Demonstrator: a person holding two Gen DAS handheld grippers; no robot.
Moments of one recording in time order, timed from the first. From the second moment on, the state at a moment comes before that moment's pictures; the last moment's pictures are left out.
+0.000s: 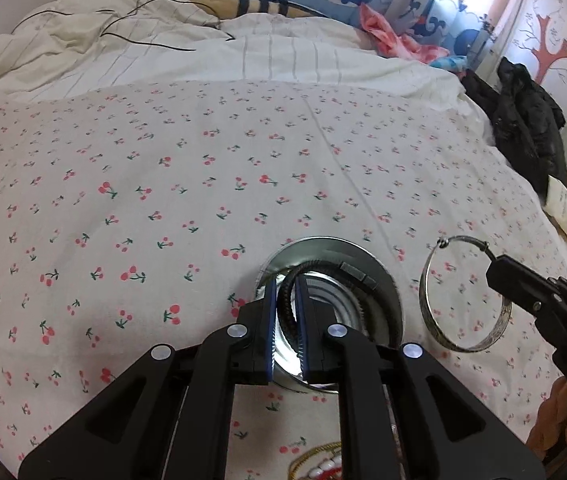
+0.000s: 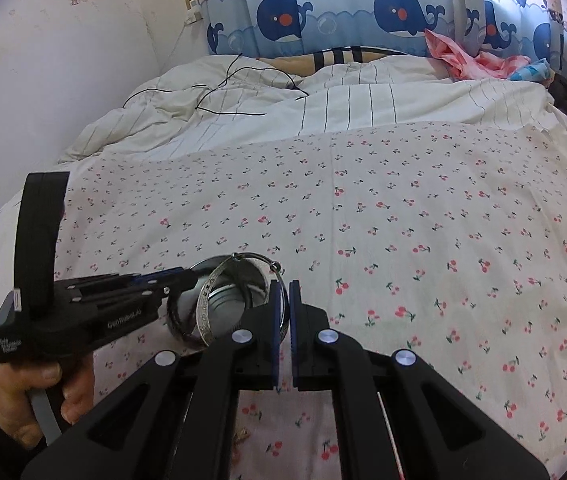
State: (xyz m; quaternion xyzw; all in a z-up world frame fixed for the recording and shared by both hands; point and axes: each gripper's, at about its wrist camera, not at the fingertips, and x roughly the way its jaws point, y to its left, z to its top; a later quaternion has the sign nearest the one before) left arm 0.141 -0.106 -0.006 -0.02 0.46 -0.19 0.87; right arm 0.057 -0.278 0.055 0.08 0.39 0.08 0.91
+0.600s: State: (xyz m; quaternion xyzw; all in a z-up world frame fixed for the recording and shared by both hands) left arm 0.099 -0.038 0.004 -0.03 0.44 -0.13 0.89; right arm 0.078 -0.250 0.037 0.07 0.41 0.09 0.90
